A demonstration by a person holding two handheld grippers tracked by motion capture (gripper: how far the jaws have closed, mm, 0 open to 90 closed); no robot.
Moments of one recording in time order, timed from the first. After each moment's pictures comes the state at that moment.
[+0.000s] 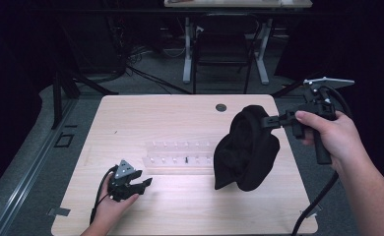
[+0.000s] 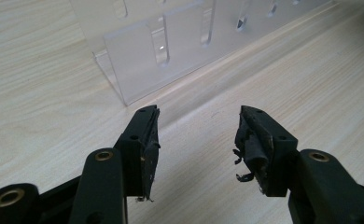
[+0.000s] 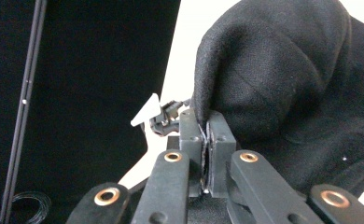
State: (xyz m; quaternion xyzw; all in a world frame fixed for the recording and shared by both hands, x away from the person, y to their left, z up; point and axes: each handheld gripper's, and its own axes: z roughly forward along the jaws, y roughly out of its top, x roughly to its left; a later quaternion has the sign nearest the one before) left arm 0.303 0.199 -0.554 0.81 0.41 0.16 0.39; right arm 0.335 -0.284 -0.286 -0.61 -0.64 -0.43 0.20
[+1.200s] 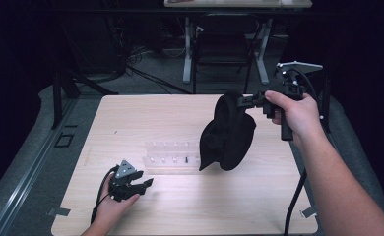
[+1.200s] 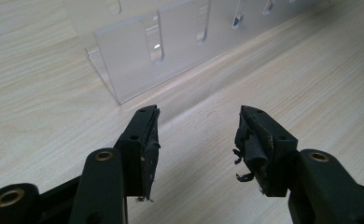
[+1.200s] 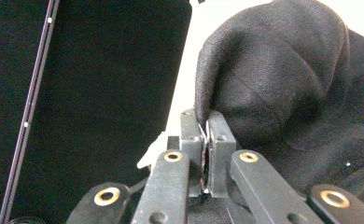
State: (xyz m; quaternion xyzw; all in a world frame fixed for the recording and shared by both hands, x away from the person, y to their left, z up) left arm 0.304 0.198 -0.556 0.81 0.41 0.15 0.39; right arm 0.389 -0.240 -0.289 -0.61 -0.63 -0.45 0.19
